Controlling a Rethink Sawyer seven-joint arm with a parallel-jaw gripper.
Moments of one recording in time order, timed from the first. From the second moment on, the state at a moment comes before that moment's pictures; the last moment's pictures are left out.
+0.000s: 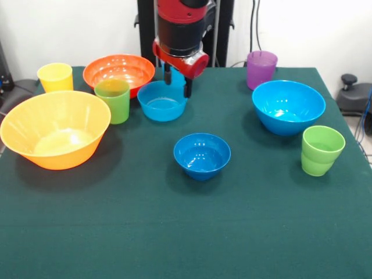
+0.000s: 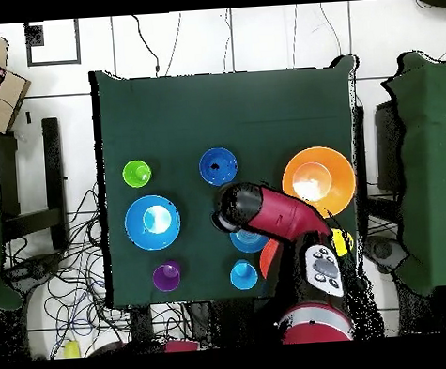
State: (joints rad) arm -0.21 -0.57 -0.18 1.78 0.12 0.56 2.09
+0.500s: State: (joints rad) arm -0.22 -0.57 -0.18 1.78 0.12 0.50 2.09
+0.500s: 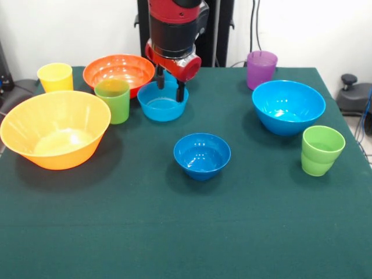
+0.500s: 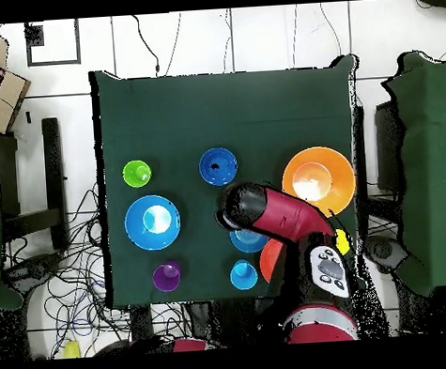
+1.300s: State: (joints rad) arm -0.24 -0.50 -0.18 1.78 0.12 0.40 2.09
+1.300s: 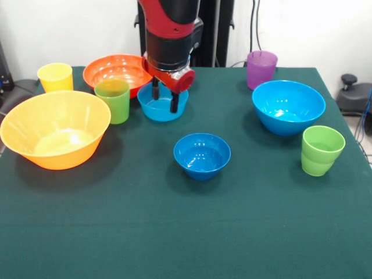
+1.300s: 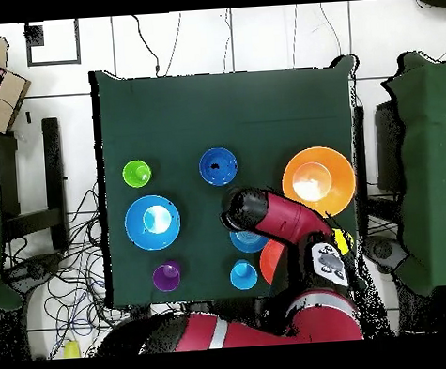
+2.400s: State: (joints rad) arm -0.25 -0.42 -0.18 1.83 0.12 0.31 2.09
